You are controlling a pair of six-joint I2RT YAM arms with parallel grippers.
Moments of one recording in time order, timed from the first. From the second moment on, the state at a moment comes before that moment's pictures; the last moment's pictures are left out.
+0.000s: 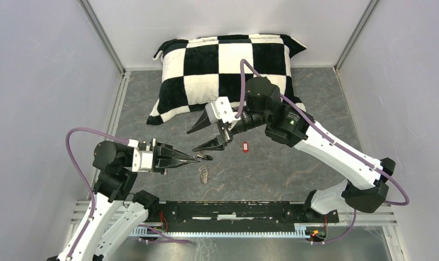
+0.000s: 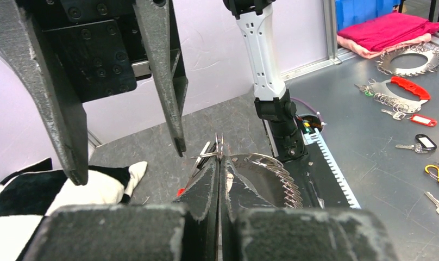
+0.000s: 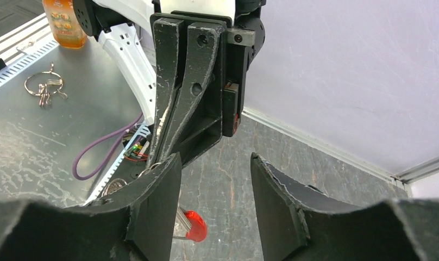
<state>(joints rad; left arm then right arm) -0.44 0.53 0.78 0.14 1.20 0.02 1.02 1.42 1.65 -0.37 -0.85 -0.40</state>
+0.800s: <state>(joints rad) -0.44 0.52 0.75 0.16 1.02 -0.06 0.86 1.25 1.46 -0.16 -0.82 -0.21</state>
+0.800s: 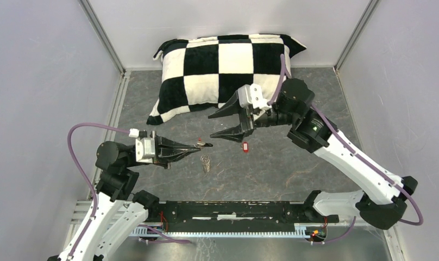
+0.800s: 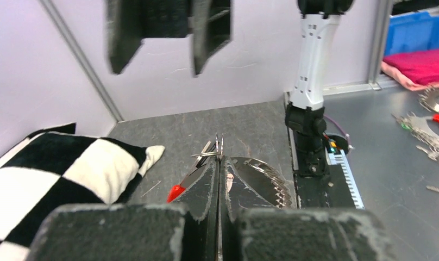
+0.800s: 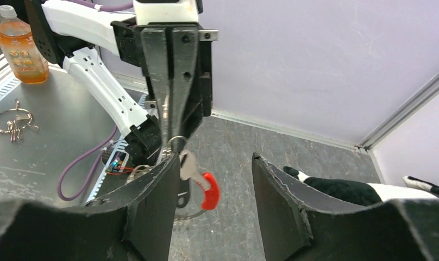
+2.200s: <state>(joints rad) -0.44 0.55 0.71 0.20 0.78 -0.17 0.96 1.29 1.43 -0.23 -0.64 -0.30</state>
